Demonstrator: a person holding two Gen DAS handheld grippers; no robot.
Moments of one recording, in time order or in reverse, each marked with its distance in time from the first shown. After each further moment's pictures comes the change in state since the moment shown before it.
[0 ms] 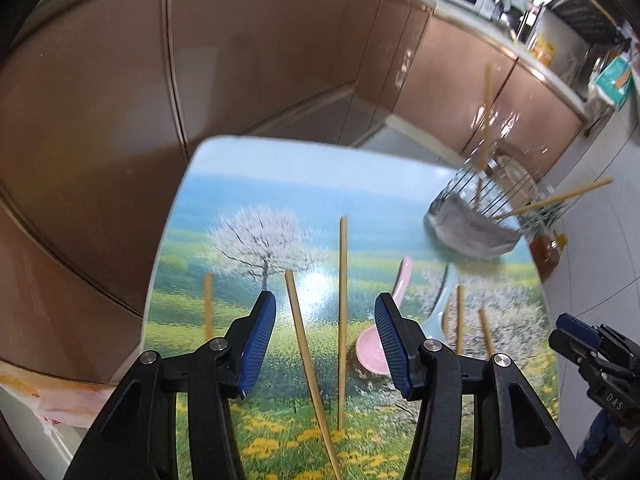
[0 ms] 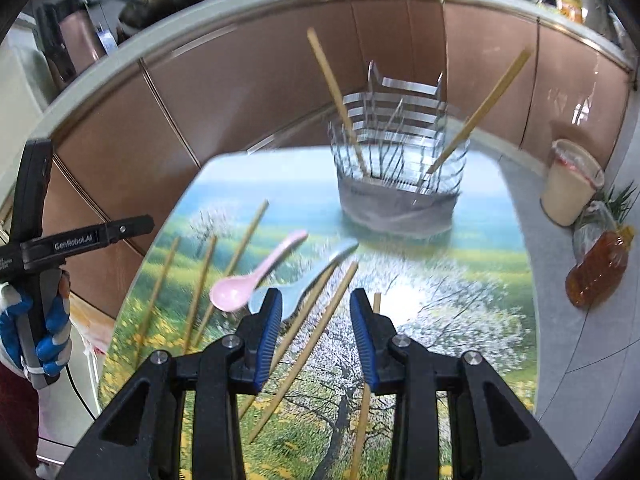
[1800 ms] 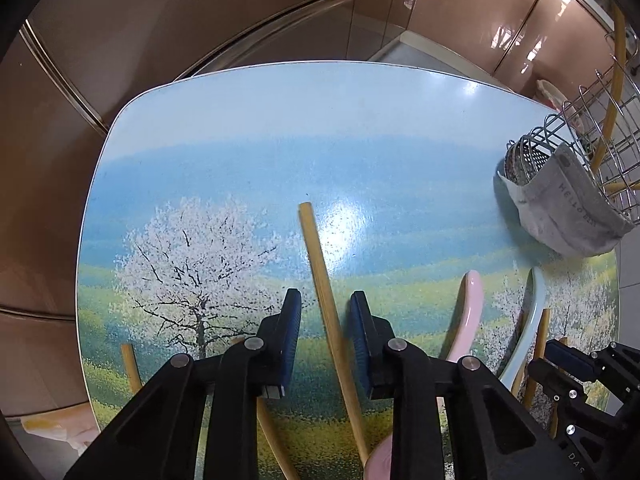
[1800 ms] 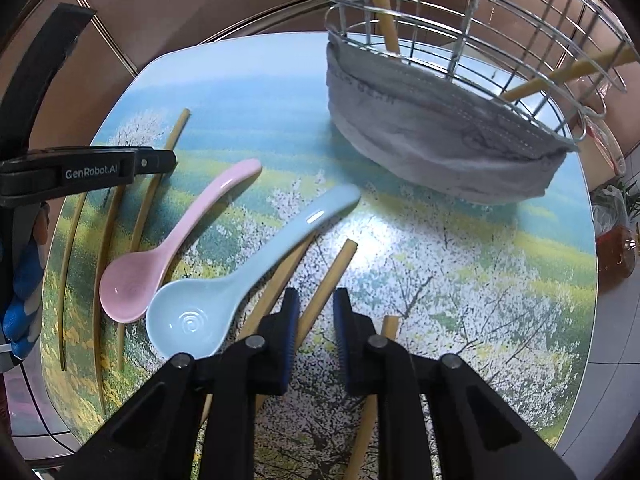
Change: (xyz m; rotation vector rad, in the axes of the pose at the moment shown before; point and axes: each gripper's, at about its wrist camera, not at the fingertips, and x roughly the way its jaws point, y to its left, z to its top) left arm 0.170 -0.031 0.054 0.097 0.282 0.115; right arm 0.157 -0.001 0.027 -0.051 0.327 -0.090
